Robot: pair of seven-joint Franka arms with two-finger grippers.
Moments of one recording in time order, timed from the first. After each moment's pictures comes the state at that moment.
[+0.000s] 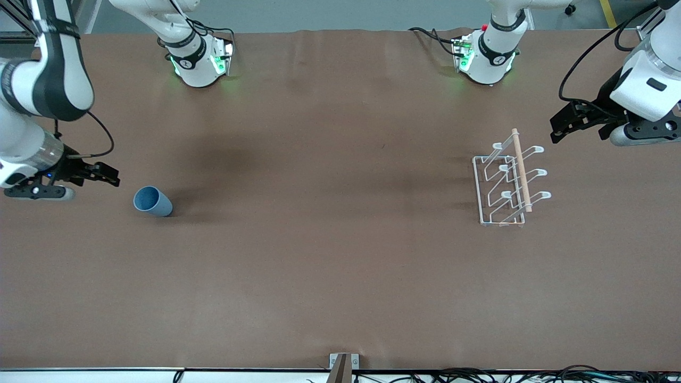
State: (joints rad) left arm -0.09 -0.04 -0.07 -1.60 0.01 1.60 -0.21; right arm -0.06 0.06 -0.11 -2.12 -0.02 2.16 -0.13
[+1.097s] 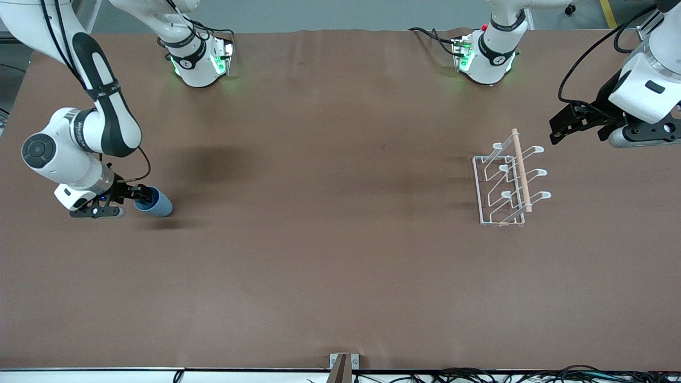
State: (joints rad) left arm -0.09 -0.04 -0.07 -1.60 0.01 1.60 -0.21; right arm -0.06 0.28 -0.10 -2.22 -0.02 2.48 -0.19
